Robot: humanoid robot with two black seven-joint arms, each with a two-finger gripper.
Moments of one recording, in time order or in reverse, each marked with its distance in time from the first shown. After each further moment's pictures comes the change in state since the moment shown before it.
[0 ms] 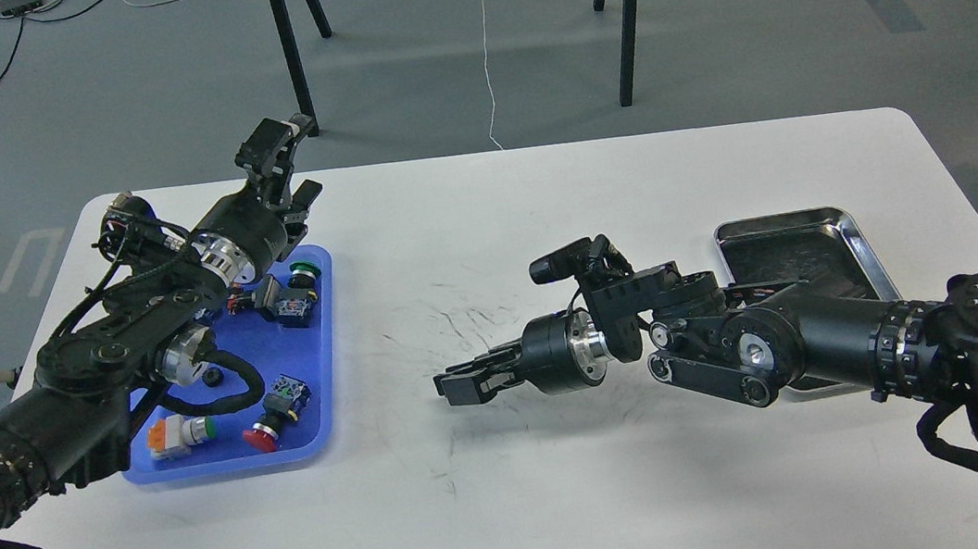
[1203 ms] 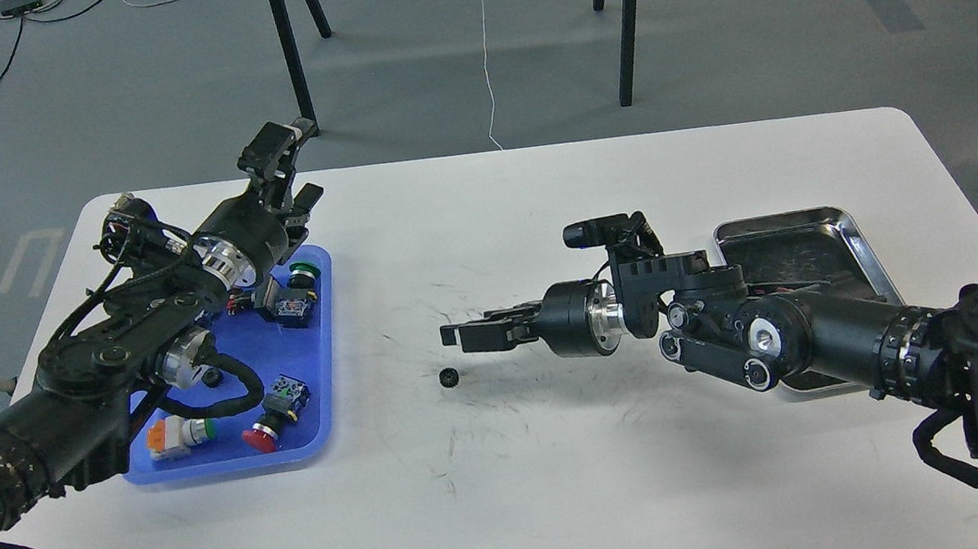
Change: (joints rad) left arm 0.006 0.002 0.001 -0.001 0.014 0.000 0.000; right arm -0.047 0.000 0.163 -0.190 0.098 -0.074 0.000
